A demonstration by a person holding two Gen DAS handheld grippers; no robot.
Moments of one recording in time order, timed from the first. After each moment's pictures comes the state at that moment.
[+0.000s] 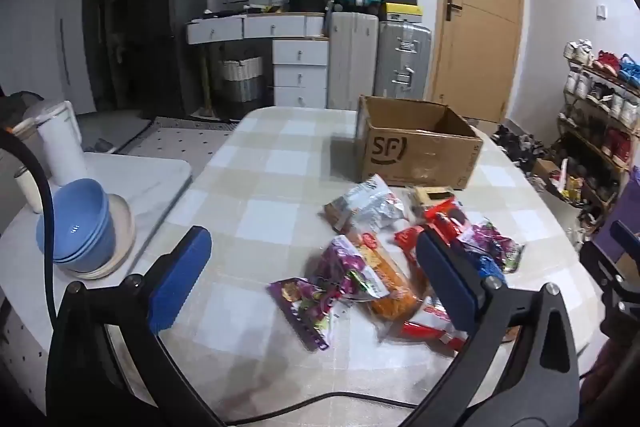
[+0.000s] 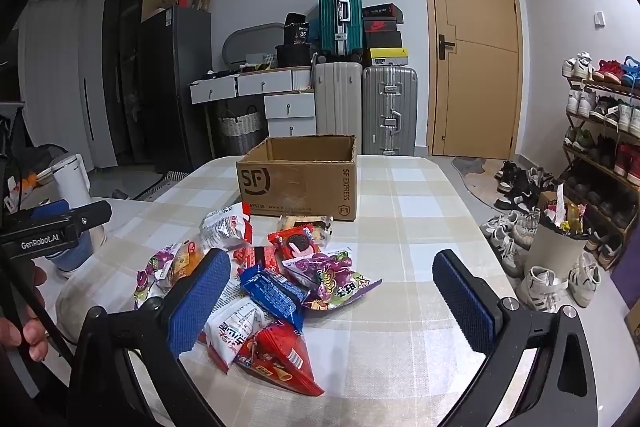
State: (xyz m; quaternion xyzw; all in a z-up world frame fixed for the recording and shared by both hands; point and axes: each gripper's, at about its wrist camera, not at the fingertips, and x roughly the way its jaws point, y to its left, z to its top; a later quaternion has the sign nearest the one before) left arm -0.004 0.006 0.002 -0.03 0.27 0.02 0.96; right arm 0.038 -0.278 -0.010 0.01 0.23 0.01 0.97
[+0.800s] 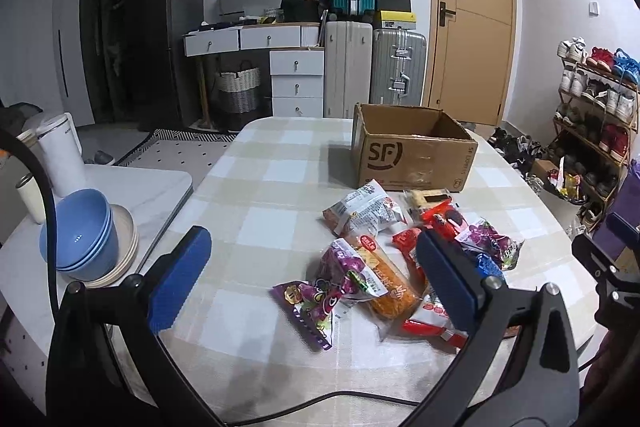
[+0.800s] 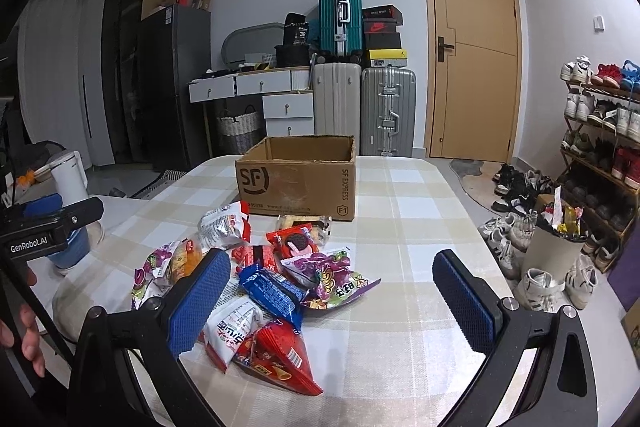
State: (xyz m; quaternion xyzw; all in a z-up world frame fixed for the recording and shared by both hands) left arm -0.017 0.006 0.007 -0.01 0.25 0.02 0.97; right arm 0.037 -0.276 -0.011 0.01 0.23 0.01 0.97
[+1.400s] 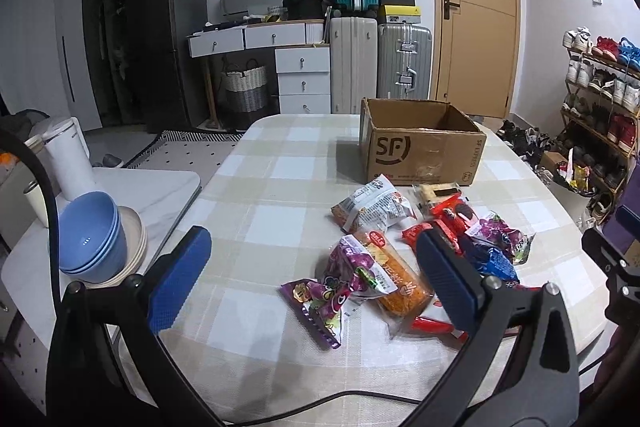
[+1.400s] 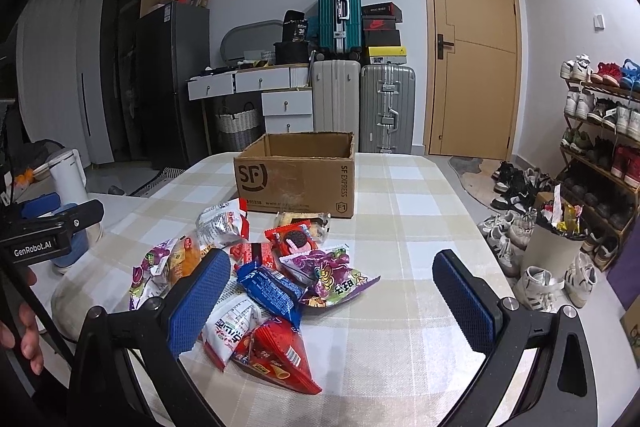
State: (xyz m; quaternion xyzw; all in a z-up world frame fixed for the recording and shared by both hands) left arm -0.011 0.003 0.001 0.01 0.26 0.04 0.97; right arm 0.038 -0.277 -0.011 0.01 0.23 0.01 0.97
